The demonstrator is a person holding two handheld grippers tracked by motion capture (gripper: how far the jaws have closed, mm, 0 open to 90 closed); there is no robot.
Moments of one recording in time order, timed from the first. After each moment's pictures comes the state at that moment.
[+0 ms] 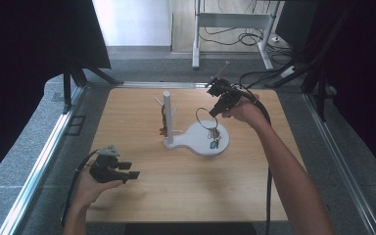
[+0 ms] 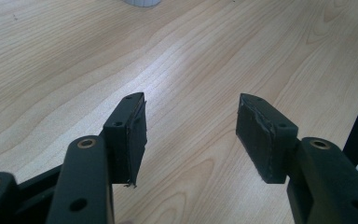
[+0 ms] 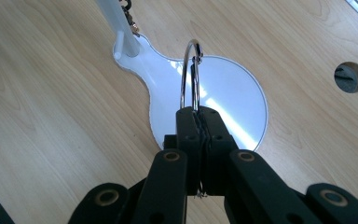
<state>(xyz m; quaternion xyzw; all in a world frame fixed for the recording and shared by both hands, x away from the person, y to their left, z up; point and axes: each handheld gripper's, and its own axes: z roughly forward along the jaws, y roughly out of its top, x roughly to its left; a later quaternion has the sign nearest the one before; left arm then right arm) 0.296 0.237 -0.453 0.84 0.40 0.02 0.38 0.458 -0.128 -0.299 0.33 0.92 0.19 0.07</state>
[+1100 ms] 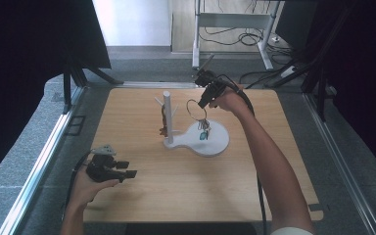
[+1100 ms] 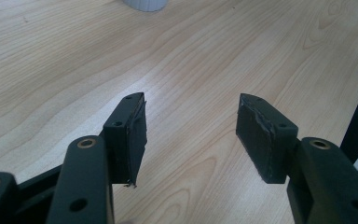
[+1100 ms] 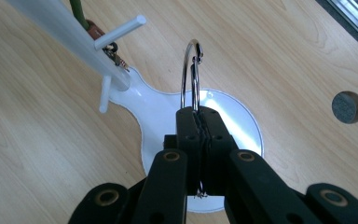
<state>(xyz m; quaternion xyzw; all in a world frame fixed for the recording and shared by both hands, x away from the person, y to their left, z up) 0.296 0.247 -0.452 0.83 0.40 0.02 0.39 0.498 -0.093 -0.303 0.33 0.92 0.19 0.07</state>
